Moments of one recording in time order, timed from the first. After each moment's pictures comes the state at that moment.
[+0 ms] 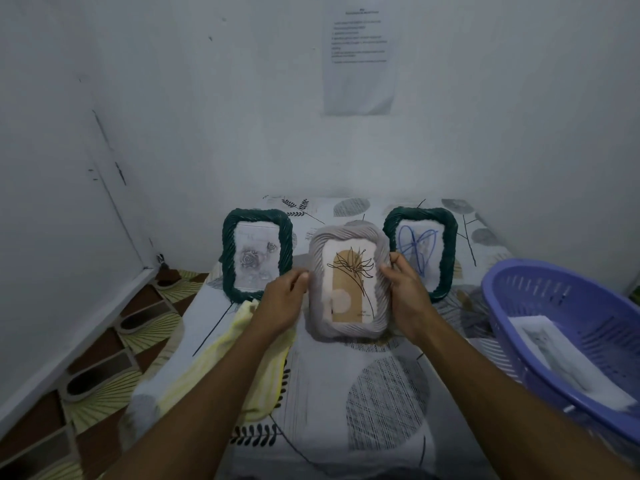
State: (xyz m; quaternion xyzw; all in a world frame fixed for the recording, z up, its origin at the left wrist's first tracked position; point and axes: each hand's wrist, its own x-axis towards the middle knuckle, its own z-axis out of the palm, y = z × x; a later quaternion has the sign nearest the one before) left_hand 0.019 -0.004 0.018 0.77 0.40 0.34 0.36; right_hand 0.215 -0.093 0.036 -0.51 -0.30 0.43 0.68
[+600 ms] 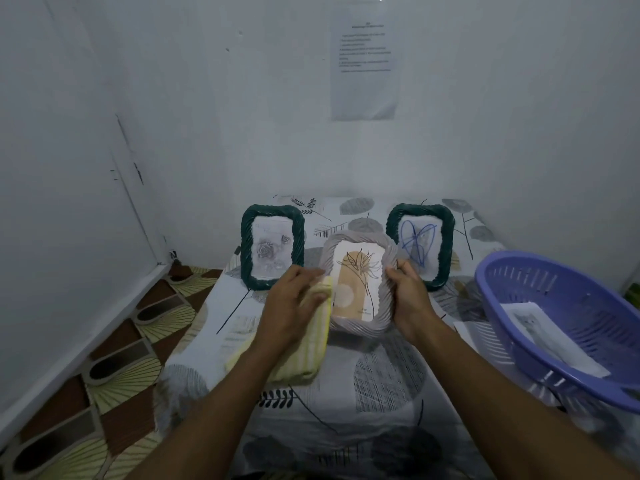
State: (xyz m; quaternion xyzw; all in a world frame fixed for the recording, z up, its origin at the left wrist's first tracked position) left_hand -0.016 -0.065 0.029 0.82 0.29 0.45 0.21; right_hand 0.181 -0.127 0.044 -0.55 -0.23 0.41 0.69
